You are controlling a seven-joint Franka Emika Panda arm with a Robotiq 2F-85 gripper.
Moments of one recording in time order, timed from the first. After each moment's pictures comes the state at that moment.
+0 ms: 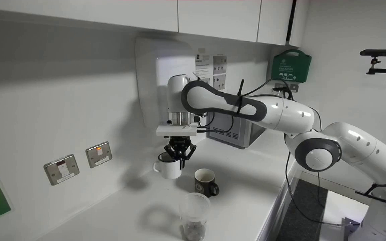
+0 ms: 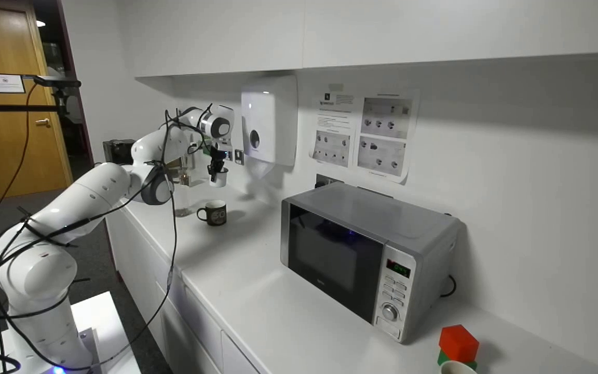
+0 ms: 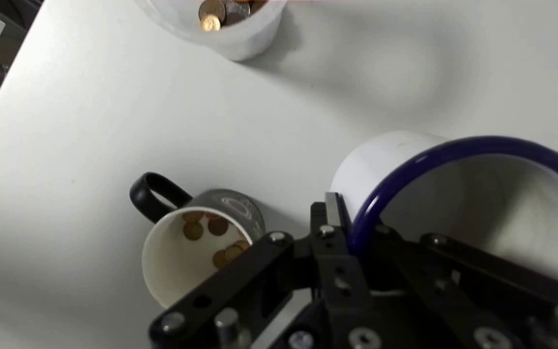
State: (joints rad) arm 0.43 1.02 0.09 -0.37 0.13 1.35 1.49
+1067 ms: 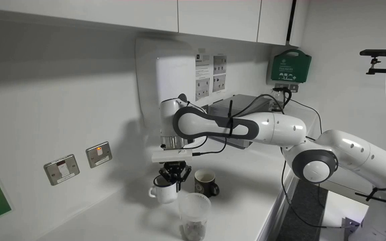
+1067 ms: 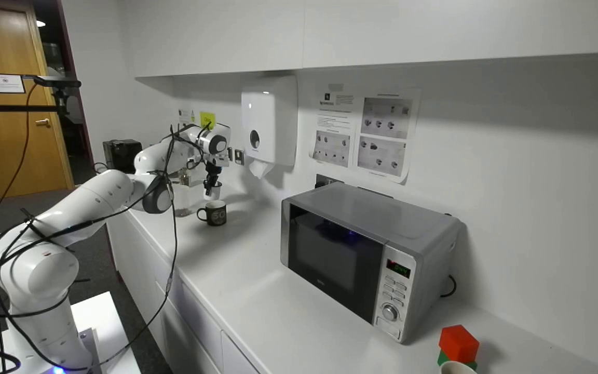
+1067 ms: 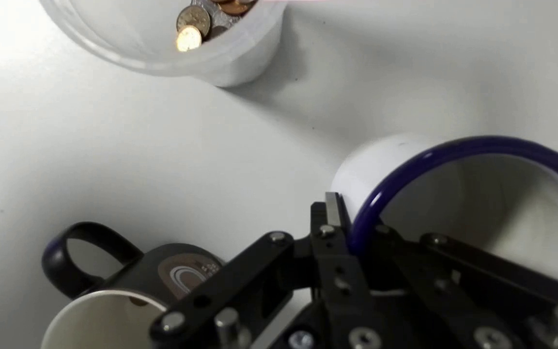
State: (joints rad) arm 0.47 1.13 0.11 -0.37 0.13 1.41 1.41
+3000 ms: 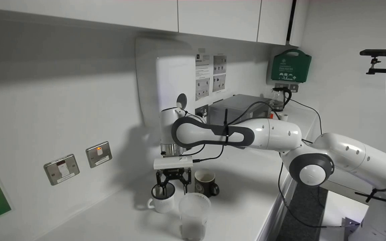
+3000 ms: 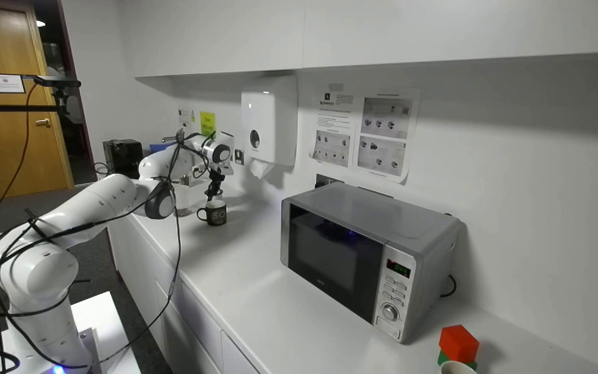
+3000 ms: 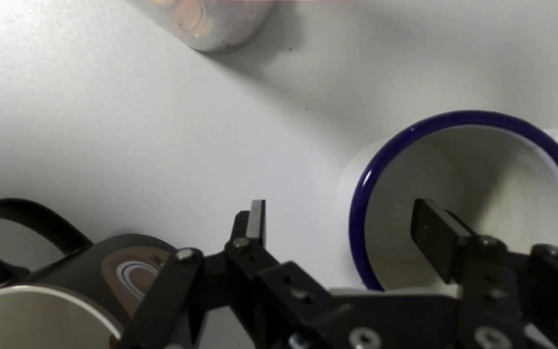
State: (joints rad) arm 0.46 1.18 0.12 -0.37 0.13 1.47 1.31
